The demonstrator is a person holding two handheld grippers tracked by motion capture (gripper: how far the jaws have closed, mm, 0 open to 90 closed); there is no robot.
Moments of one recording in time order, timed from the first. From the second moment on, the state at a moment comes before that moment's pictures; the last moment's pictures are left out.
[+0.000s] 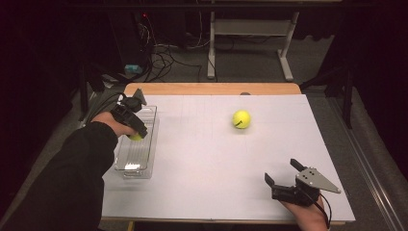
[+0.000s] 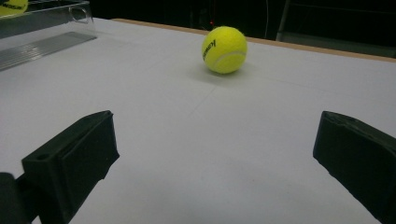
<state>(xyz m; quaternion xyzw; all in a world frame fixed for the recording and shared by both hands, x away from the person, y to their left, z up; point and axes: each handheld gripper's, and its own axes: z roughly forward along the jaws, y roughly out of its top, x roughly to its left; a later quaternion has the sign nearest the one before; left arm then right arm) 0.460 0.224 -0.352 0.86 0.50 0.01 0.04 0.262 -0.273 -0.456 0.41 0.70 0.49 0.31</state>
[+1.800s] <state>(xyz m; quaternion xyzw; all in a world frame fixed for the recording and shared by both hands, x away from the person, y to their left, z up) 0.413 0.142 -0.357 0.92 0.39 0.02 0.07 0.262 -0.270 -0.458 0.41 0.70 0.49 0.31</state>
